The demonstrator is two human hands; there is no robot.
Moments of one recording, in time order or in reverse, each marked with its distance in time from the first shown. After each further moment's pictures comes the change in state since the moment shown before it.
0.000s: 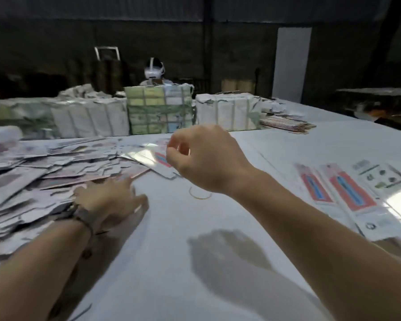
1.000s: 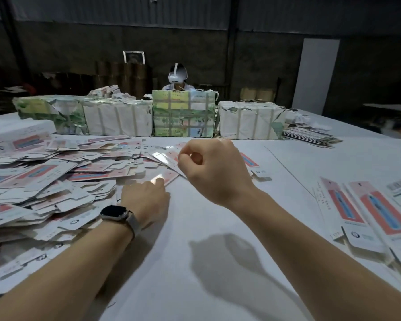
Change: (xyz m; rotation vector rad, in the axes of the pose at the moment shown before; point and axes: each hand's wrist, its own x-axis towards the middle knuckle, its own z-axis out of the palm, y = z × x) left_hand -0.013 0.027 0.008 0.070 0.302 0.149; right_hand 0.009 -0.011 0.040 0.240 0.138 -0.006
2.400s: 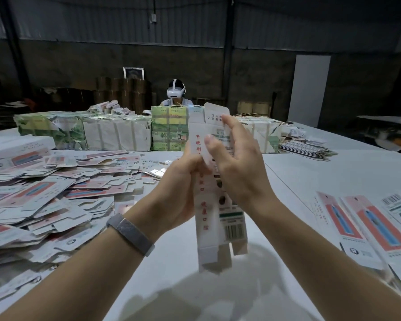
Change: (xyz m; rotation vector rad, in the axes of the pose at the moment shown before) left_hand -0.032 0.048 -0.099 -2.134 -0.289 0.505; right_hand 0.010 0.015 -0.025 0.281 0.221 0.156
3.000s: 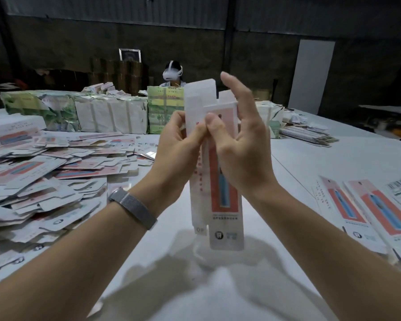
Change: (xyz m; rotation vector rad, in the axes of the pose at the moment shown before) left_hand 0.015 -0.015 -0.010 0.361 0.395 0.206; right_hand -0.004 0.010 0.004 0.049 0.131 -0.289
